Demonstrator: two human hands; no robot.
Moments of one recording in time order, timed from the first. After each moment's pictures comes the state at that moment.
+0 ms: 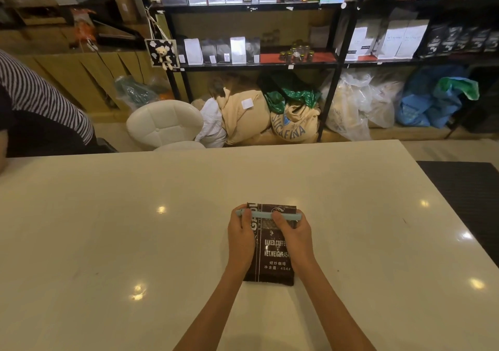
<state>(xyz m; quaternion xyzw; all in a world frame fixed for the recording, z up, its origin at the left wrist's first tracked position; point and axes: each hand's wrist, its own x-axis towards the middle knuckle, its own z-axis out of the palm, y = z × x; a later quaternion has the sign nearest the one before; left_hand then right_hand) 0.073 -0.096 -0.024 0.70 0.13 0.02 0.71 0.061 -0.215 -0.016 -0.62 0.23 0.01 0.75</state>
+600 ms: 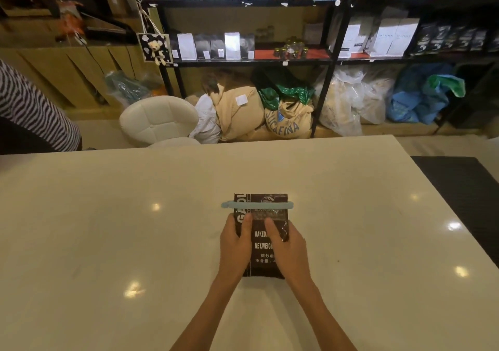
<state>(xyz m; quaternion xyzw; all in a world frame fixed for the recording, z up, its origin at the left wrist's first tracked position) 0.046 -0.075 -0.013 0.73 0.11 0.01 0.67 0.023 -0.188 -0.011 -0.75 0.17 -0.01 0.64</state>
